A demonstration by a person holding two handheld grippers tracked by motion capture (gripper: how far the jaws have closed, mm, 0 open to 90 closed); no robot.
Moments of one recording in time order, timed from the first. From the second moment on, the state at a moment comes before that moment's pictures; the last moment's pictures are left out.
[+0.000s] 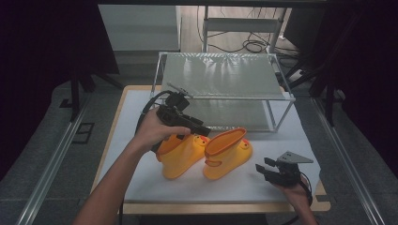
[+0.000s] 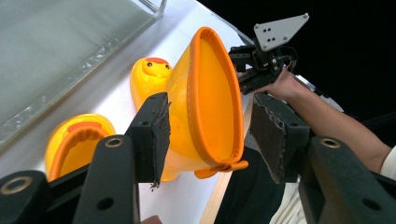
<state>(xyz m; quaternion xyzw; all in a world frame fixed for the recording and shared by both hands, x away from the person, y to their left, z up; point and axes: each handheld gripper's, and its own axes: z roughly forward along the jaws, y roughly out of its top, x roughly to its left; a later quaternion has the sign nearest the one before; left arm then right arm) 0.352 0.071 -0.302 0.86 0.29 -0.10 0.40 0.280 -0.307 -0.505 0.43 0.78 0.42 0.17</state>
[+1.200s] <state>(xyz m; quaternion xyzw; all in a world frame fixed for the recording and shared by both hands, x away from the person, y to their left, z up) 0.372 0.017 -0.320 0.89 0.29 -0.11 0.34 0.281 -0.309 -0.505 0.43 0.78 0.42 0.17</state>
